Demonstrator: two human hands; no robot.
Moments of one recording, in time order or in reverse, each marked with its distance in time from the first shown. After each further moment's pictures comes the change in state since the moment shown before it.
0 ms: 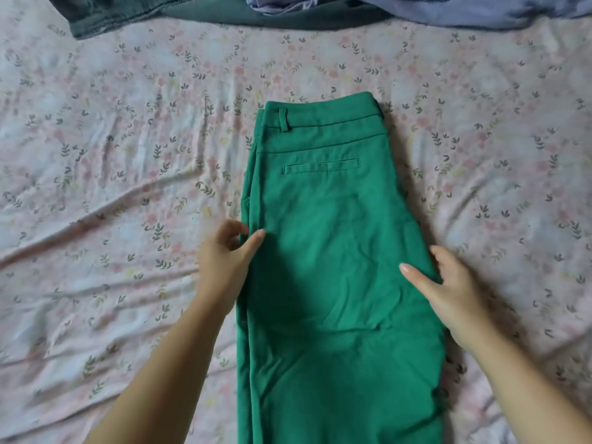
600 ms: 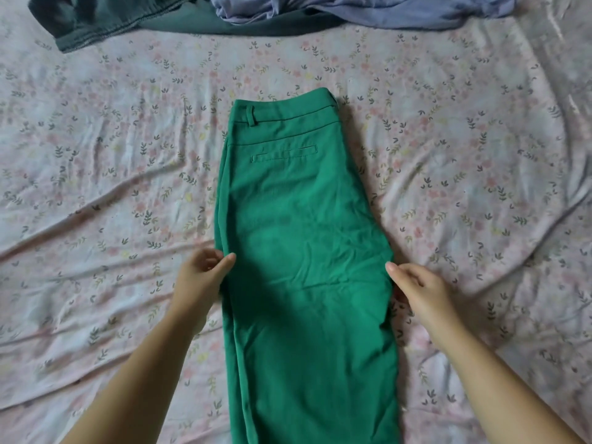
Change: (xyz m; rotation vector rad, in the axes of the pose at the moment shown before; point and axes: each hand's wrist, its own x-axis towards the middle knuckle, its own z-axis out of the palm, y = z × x) left_hand -0.054 -0.021 -0.027 -0.060 -0.129 -0.247; right_hand -0.069 0.013 -0.021 -0.065 0.069 0.145
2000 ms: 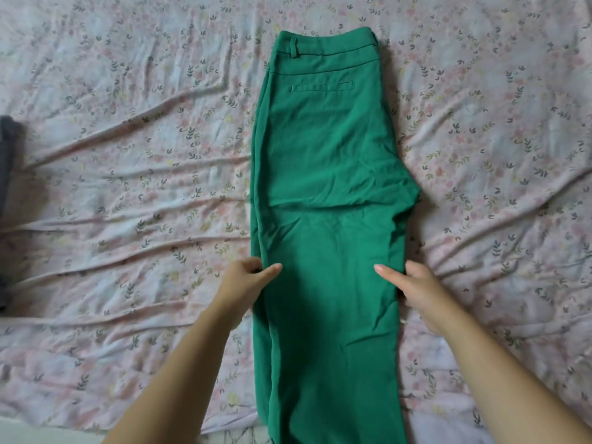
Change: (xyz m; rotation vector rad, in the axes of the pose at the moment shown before) left_hand -0.100 -0.094 -0.005 0.080 -0.199 -0.137; right_hand -0.062 0.062 0.020 0.085 -0.276 0.165
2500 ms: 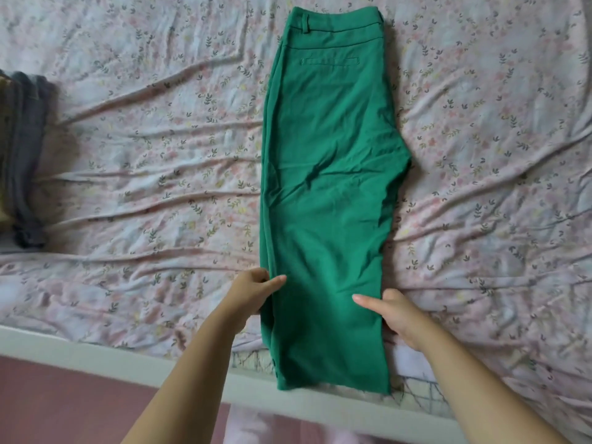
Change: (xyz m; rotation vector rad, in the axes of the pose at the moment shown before) left_hand -0.088 -0.037 0.012 -0.018 -0.107 -0.220; right_hand -0.095 0.042 0.023 0.006 -0.242 0.272
